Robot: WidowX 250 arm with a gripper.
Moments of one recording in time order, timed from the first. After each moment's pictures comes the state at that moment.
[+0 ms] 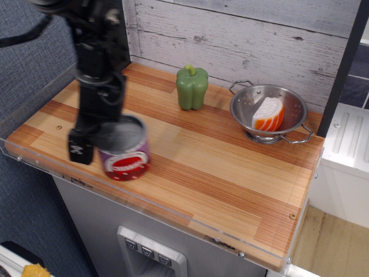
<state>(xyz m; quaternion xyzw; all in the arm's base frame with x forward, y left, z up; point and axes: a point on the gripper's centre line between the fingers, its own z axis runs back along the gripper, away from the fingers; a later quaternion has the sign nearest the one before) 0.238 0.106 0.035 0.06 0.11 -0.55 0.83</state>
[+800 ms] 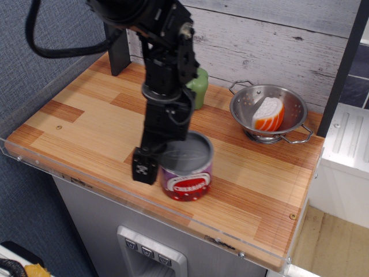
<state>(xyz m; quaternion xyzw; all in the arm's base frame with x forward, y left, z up) 0.250 0.023 0.030 0.03 0.07 -0.58 0.81</state>
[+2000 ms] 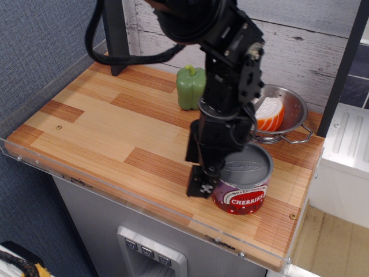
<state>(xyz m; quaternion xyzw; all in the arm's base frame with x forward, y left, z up) 0.262 -0.019 0.029 0.06 0.05 -0.48 0.87</state>
